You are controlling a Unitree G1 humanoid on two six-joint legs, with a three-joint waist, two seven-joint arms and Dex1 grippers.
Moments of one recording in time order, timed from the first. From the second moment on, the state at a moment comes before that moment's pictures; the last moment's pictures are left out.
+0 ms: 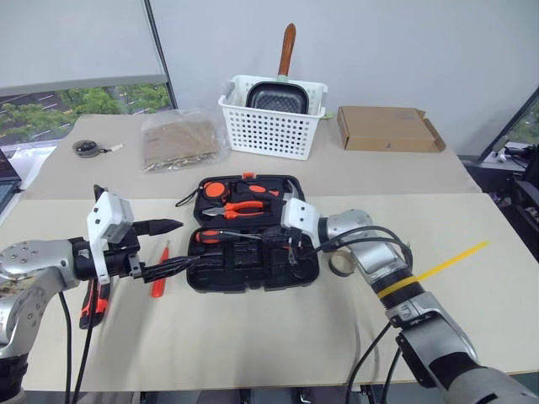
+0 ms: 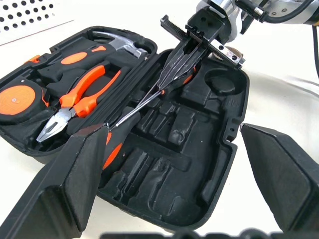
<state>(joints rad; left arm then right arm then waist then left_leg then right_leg) -0.10 0.93 0.33 -0.35 -0.67 0.61 -1.09 -0.73 -0.33 0.35 0.37 -0.06 0.03 1.00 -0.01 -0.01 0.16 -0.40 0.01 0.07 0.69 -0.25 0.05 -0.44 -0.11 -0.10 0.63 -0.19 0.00</state>
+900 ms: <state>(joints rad) -0.08 0.95 0.33 -0.34 -0.67 0.62 -1.13 -0.77 -0.33 0.37 0.44 -0.11 -0.01 1.02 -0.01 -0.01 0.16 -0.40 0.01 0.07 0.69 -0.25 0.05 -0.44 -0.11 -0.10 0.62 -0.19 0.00</state>
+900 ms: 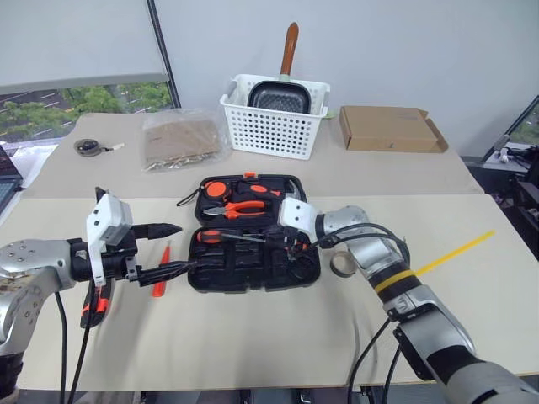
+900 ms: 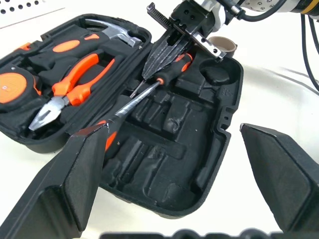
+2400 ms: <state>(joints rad) 0.06 0.80 0.53 -0.34 -0.65 0.59 -0.88 -0.73 -0.31 0.19 0.34 0.26 0.02 1.22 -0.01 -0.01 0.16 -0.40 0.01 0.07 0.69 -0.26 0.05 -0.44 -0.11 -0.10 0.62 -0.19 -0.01</state>
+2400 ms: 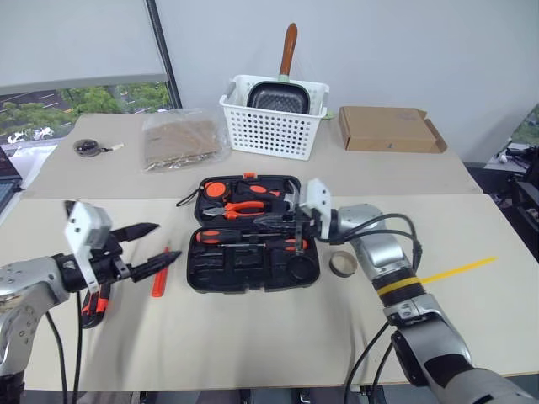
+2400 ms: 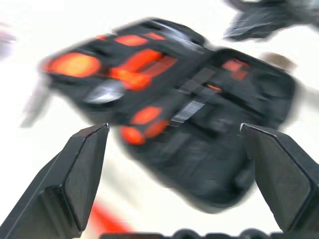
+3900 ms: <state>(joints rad) 0.28 0.44 0.46 -0.57 -0.54 0.58 -0.36 -0.67 -0.50 0.10 0.20 0.46 0.18 1.53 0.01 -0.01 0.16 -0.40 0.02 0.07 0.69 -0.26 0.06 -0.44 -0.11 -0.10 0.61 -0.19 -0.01</state>
